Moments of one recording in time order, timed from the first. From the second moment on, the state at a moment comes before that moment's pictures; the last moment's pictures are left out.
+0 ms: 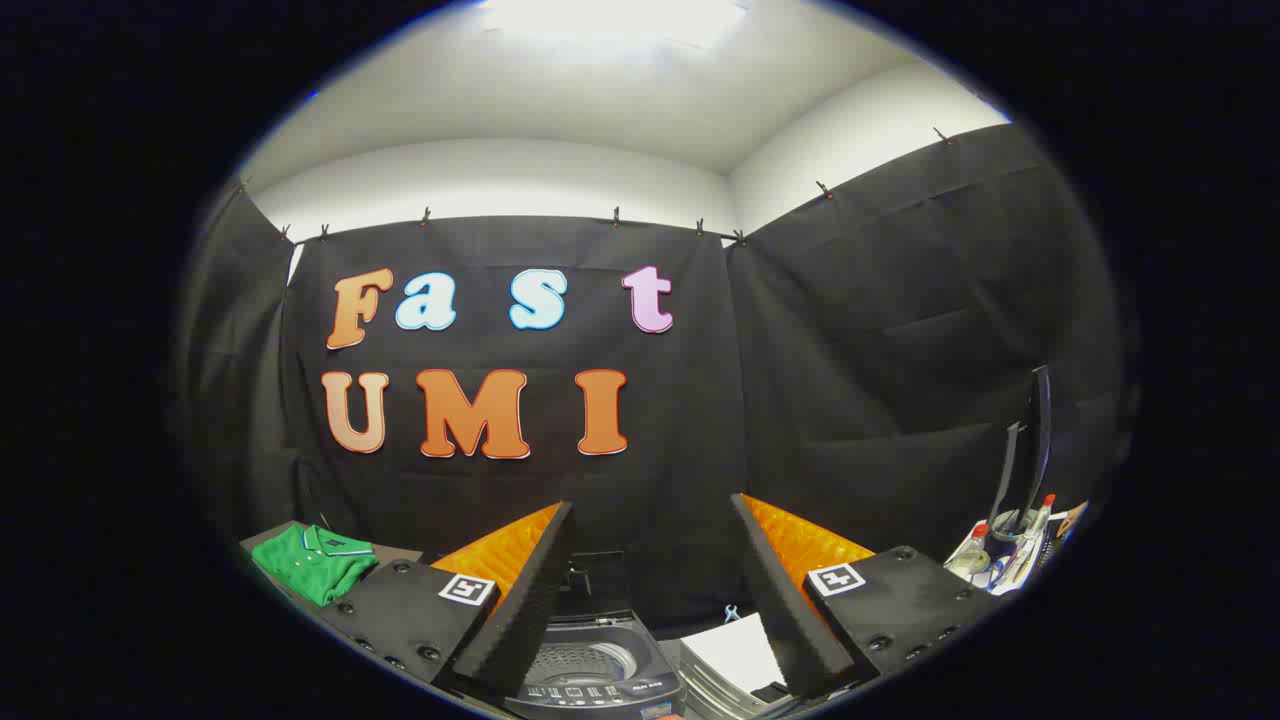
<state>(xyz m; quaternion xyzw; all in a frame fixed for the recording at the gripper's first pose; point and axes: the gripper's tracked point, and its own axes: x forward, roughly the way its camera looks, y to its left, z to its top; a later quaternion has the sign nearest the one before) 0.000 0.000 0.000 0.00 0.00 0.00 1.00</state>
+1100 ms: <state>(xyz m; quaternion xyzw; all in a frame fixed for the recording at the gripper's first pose) 0.021 0.003 -0.013 0.02 0.01 0.01 1.00</state>
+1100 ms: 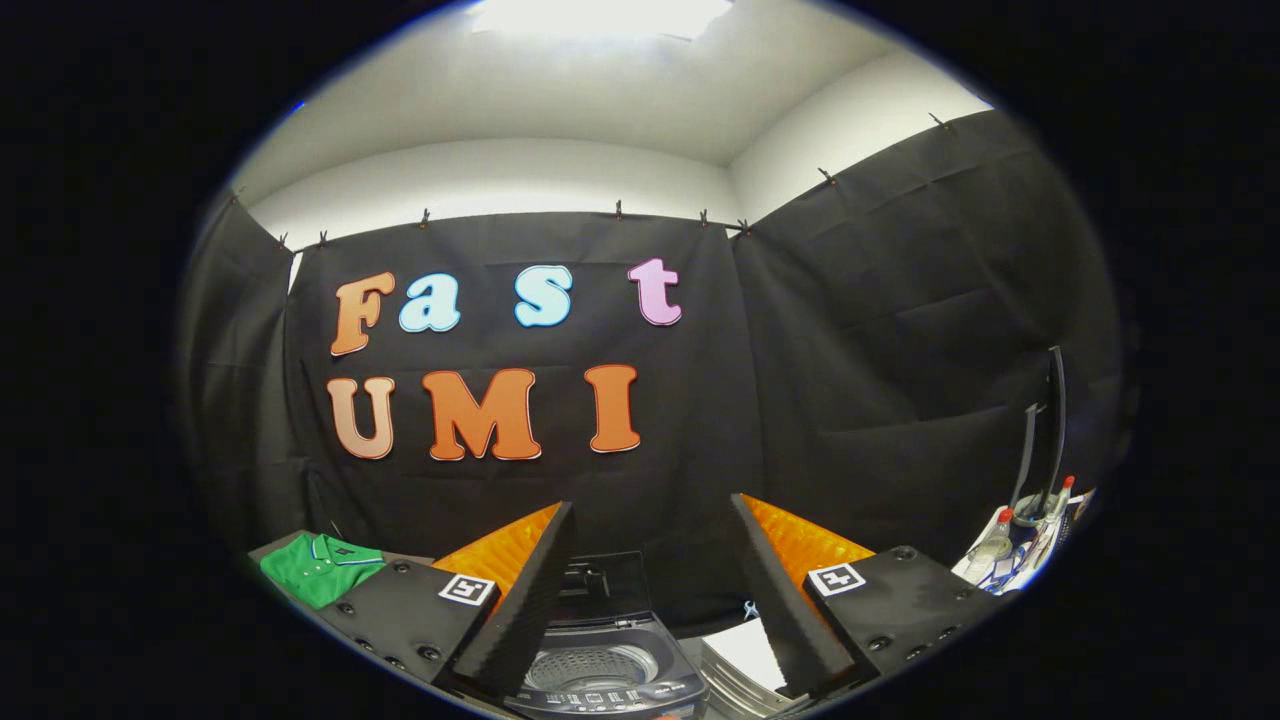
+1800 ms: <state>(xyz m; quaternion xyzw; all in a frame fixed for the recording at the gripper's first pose) 0.019 0.029 -0.022 0.02 0.03 0.02 1.00</state>
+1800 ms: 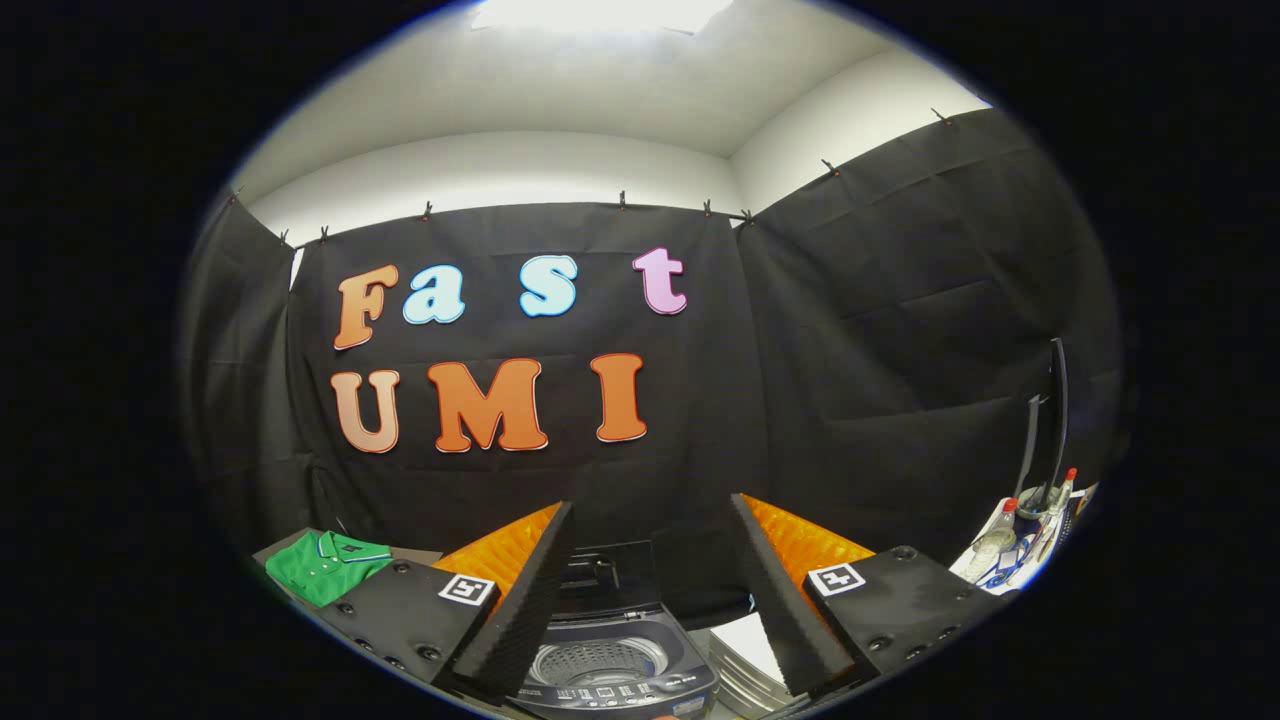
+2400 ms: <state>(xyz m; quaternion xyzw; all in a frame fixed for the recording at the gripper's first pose) 0.048 0.169 -0.030 0.03 0.04 0.13 0.99</state>
